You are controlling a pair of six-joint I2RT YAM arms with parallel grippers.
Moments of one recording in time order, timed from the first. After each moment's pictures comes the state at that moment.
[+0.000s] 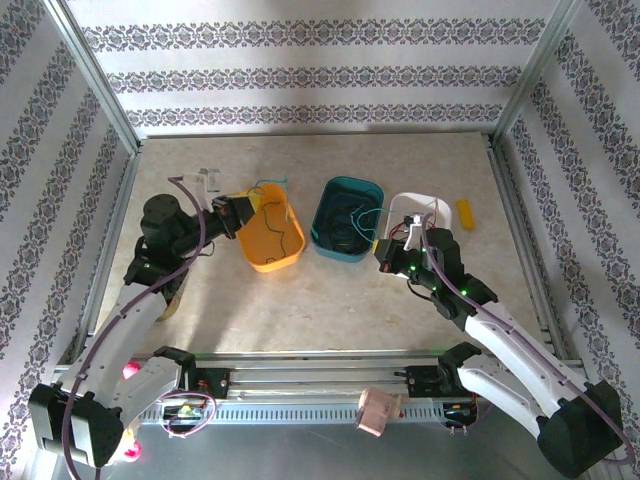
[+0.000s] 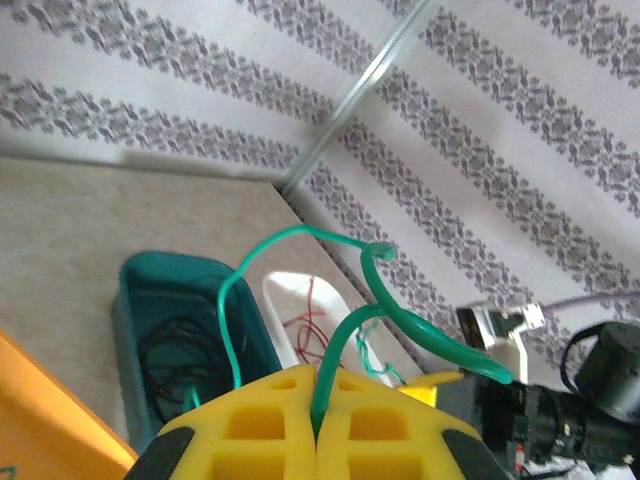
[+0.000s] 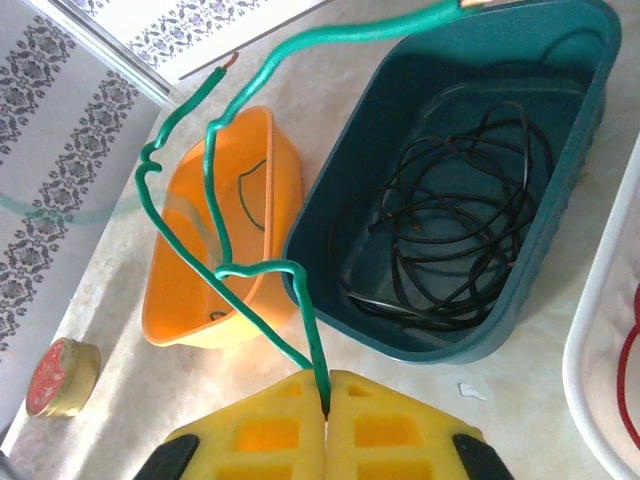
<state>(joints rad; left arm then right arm) -0.19 0.94 0.79 0.08 0.61 -0.56 0.46 0.83 0.54 -0.16 -0.20 0.63</state>
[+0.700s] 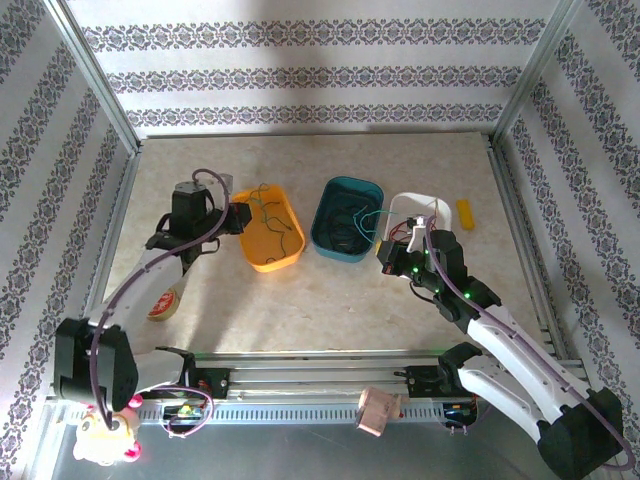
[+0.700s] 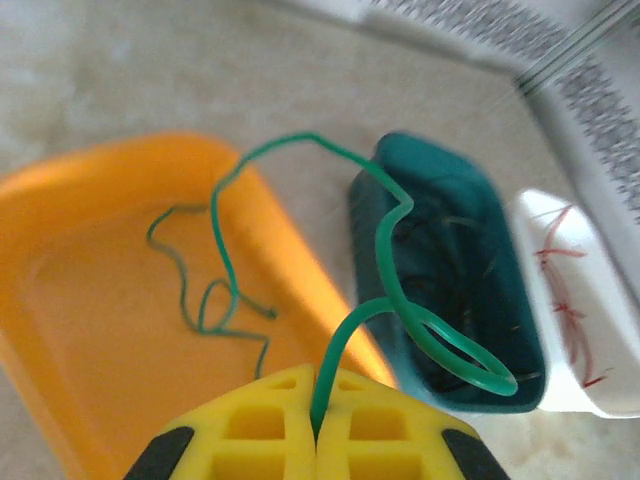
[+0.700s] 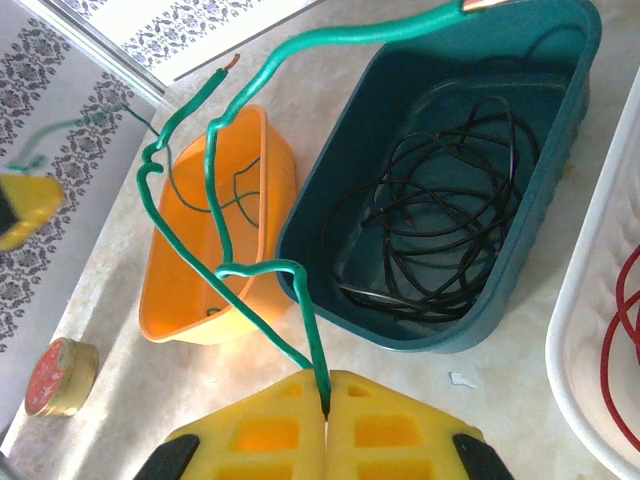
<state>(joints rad) -0.16 1.27 0.82 -0.15 0.37 -0.37 0.45 0.80 0.53 -0.20 -0.20 0.63</state>
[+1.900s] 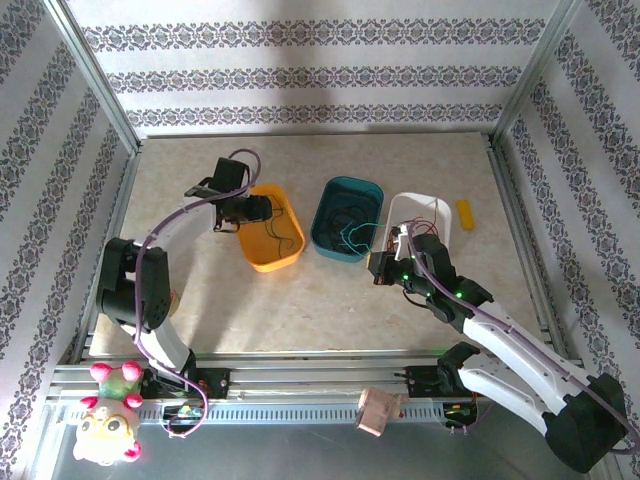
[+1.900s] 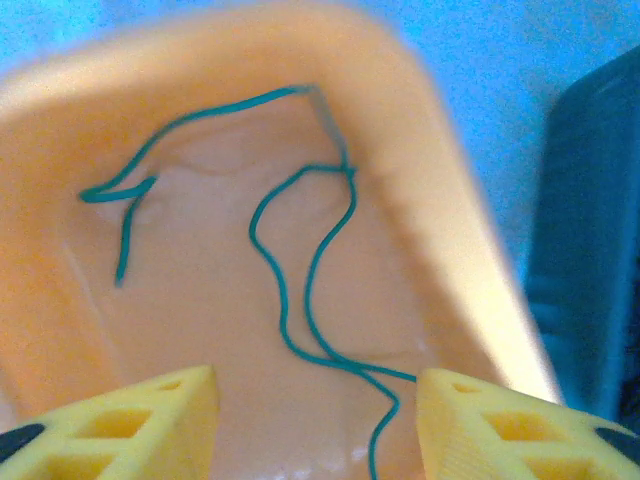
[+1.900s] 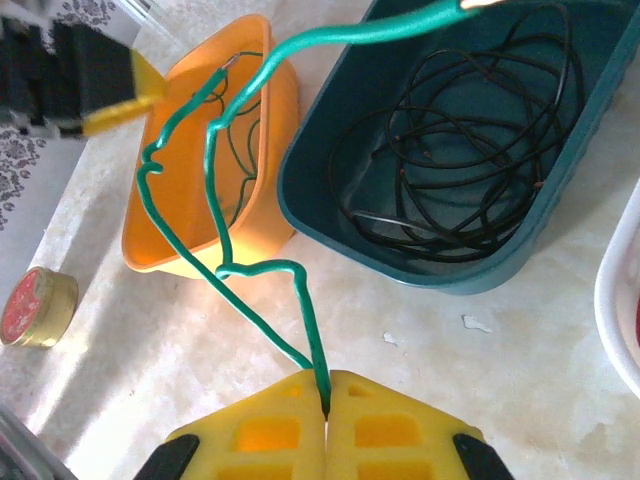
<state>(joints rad) -0.23 1.68 1.24 -0.51 0.16 -0.36 0.56 0.85 0.55 -0.26 -0.17 0.60</state>
